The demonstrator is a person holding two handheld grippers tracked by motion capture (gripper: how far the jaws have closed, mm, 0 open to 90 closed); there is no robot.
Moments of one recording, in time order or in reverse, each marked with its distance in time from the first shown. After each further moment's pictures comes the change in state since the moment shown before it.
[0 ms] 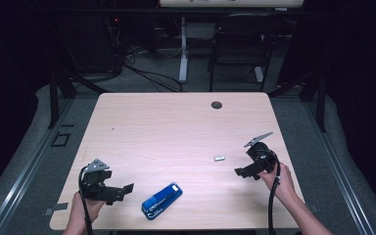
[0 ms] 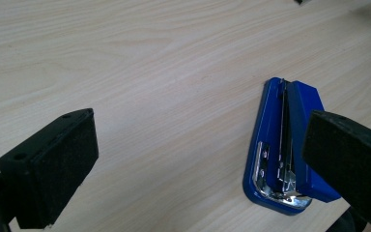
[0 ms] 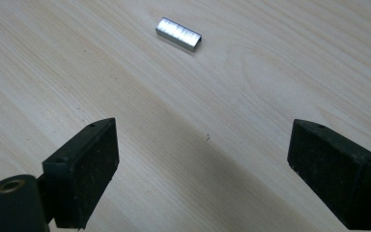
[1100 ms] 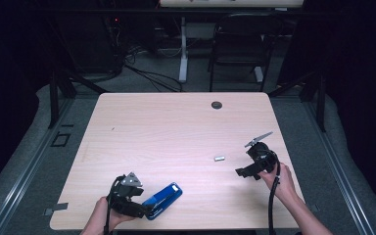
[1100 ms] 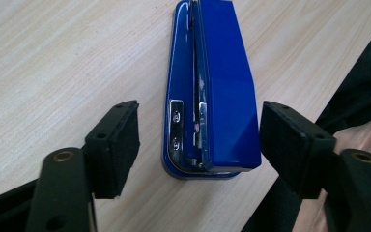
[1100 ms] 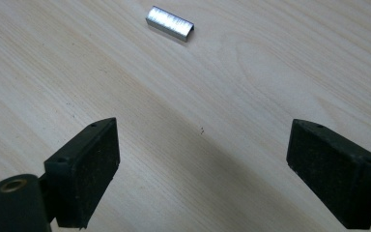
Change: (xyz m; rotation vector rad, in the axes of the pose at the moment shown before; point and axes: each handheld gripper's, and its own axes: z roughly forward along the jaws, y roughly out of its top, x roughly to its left) left arm -0.055 -0.006 0.042 0.257 -0.147 0.267; right arm -0.003 -0.002 0.004 0.018 -0.001 0.030
